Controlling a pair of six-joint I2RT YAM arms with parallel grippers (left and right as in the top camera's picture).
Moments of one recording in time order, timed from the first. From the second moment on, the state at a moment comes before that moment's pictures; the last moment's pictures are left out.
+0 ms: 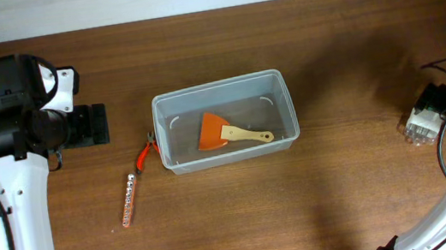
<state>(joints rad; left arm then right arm) 0.10 1.48 1.64 -1.27 0.05 0.13 -0.65 2.06 1.52 -0.99 -0.03 0.15</state>
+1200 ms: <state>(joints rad) 0.10 1.48 1.64 -1.27 0.05 0.13 -0.57 2.12 1.50 -0.92 -0.04 0.09</state>
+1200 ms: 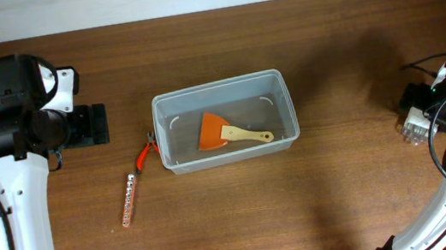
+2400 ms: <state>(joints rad) 0.10 1.48 1.64 -1.27 0.05 0.13 -0.57 2.10 1.49 -0.93 -0.02 0.08</state>
